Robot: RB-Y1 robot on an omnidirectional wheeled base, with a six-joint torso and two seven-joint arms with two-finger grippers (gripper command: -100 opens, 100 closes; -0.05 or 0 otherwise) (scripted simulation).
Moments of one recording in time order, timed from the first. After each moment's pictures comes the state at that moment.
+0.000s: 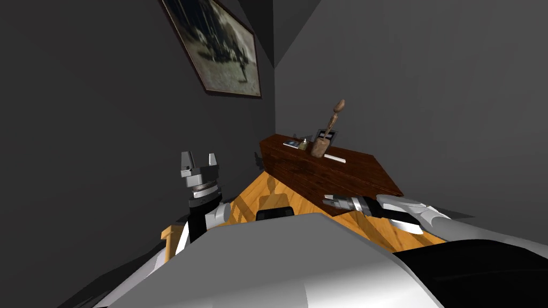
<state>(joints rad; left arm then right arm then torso) 0.48 -0.04 0.03 -2.34 -0.09 -0.55 0.15 0.37 -1.40 0.56 -1.36 0.25 -0.96 -0.01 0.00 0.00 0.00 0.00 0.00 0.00</state>
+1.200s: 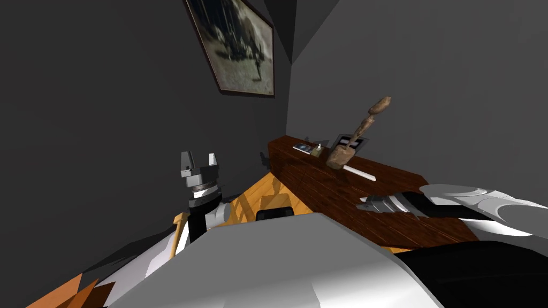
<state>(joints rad) 0.48 -0.04 0.03 -2.34 -0.09 -0.55 0.15 0.34 -1.66 0.67 -1.08 0.37 -0.97 -0.04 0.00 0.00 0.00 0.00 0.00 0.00</state>
